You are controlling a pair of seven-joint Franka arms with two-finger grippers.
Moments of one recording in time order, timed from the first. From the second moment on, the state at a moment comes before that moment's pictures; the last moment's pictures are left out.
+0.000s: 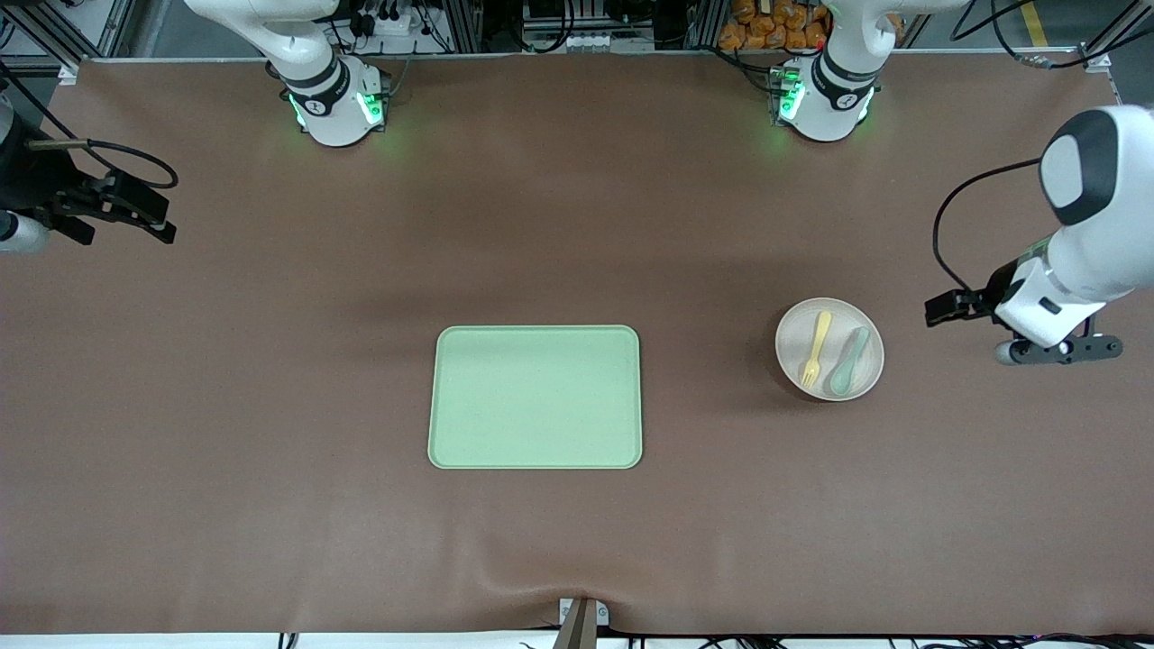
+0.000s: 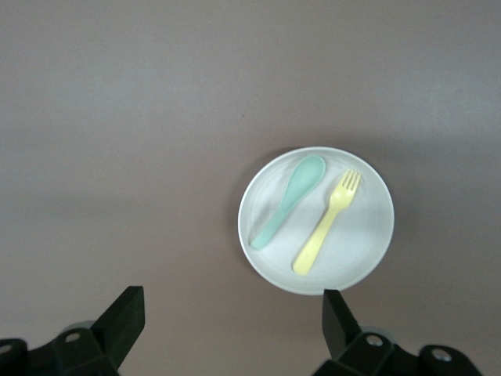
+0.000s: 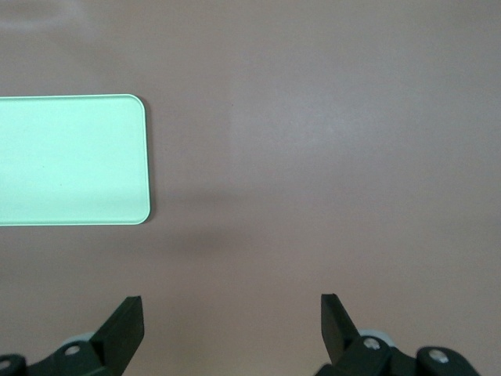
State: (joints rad) left arm -0.06 0.17 0.06 -1.86 0.00 1.96 -0.04; right arm 0.00 0.01 0.05 -1.49 0.03 1.51 0.07
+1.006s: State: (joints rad) left arm -0.05 0.30 0.06 -1.91 0.00 2.15 -0.04; right arm 0.00 0.01 0.05 -1.49 0.03 1.51 0.06
